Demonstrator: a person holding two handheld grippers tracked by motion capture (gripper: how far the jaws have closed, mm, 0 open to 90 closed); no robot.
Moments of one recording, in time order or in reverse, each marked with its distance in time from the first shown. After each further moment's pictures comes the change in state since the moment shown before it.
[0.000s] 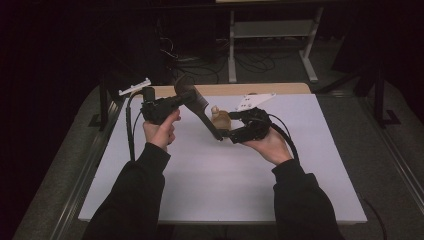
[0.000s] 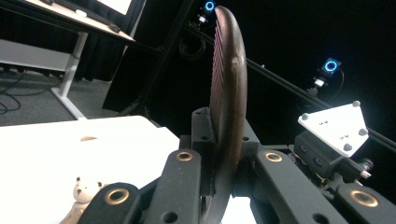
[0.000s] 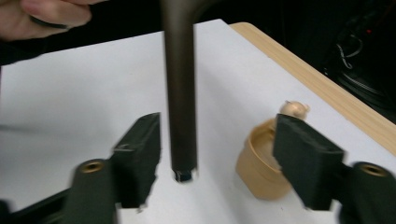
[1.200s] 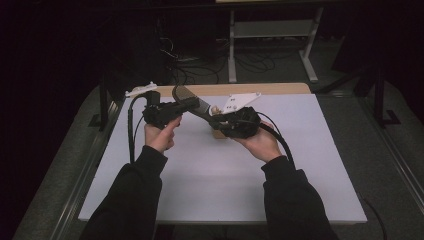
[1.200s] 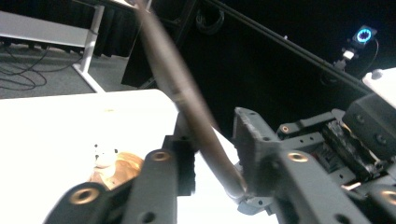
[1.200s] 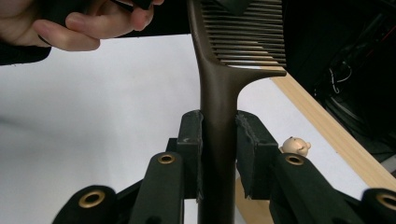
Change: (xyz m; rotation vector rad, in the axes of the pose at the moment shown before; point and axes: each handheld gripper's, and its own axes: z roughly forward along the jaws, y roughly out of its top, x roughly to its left) left arm -0.006 -0.008 0.001 0.100 0.083 0.010; right arm 0.023 0.027 0.010 0.000 -0.017 -0.163
